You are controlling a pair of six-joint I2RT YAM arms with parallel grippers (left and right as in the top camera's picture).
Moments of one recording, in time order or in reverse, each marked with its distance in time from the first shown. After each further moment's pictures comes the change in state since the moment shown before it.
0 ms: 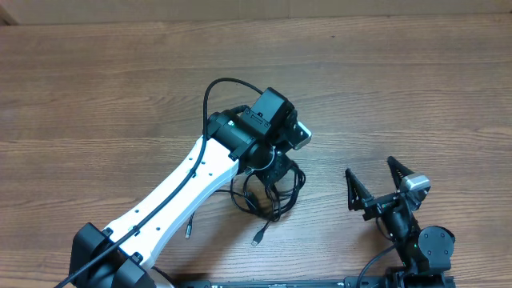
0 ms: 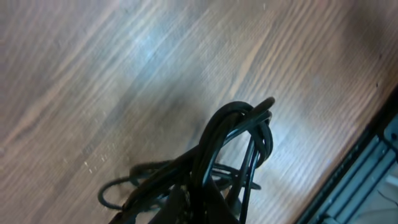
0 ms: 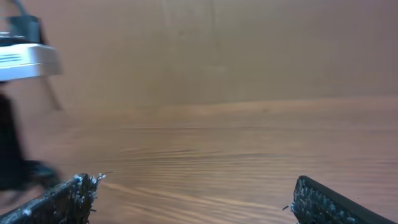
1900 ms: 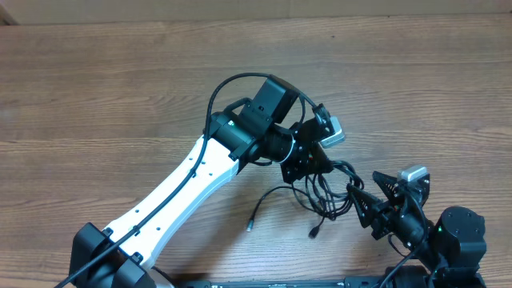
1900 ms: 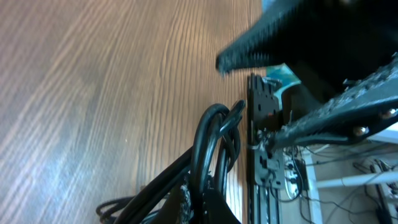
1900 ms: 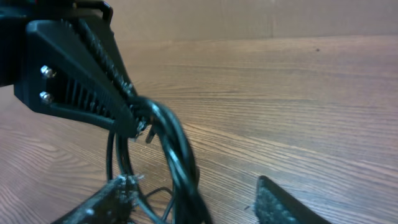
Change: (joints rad) left arm 0.000 0.000 0.000 0.301 0.595 0.140; right arm 0.000 0.278 0.525 -0.635 -0.193 -0.126
